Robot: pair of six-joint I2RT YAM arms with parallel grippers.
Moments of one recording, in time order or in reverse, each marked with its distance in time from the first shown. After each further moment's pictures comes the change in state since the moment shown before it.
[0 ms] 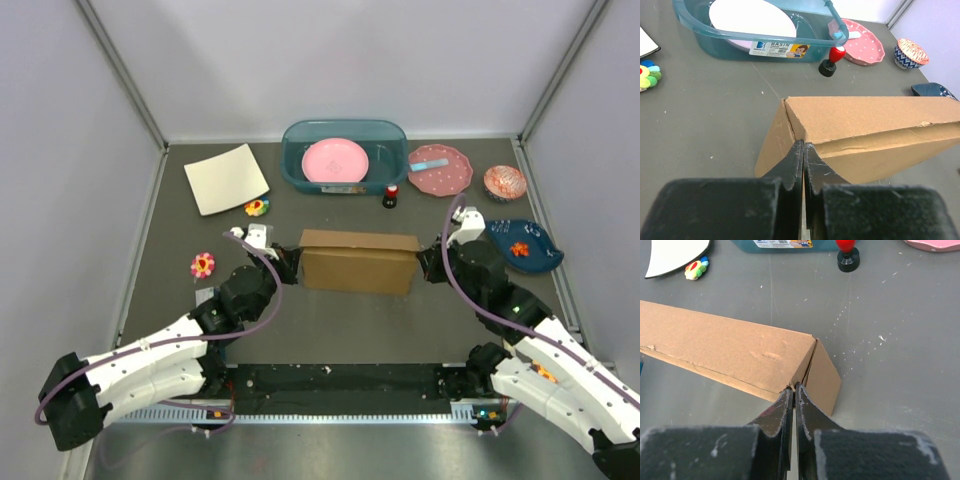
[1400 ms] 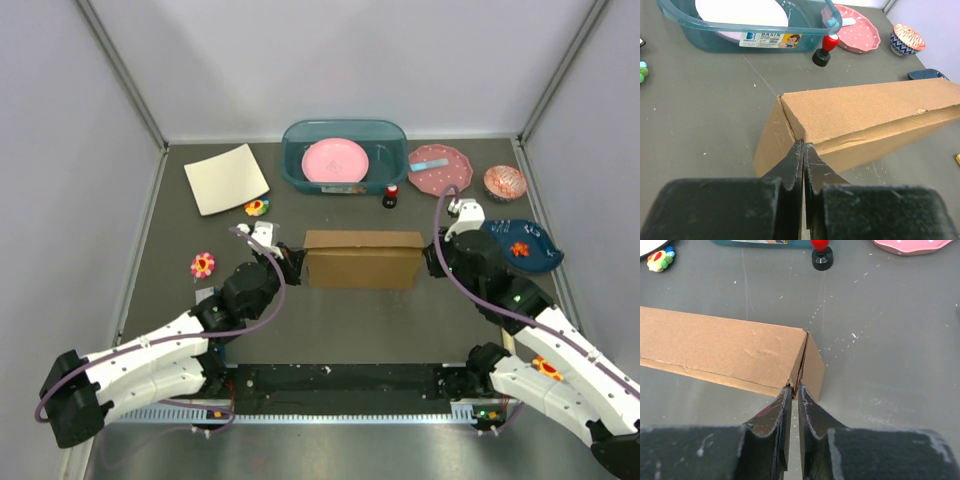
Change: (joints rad) left arm -0.004 0.020 0.042 -0.063 0.039 -0.003; right arm 0.000 0.062 0.114 -0.122 0.079 -0.060
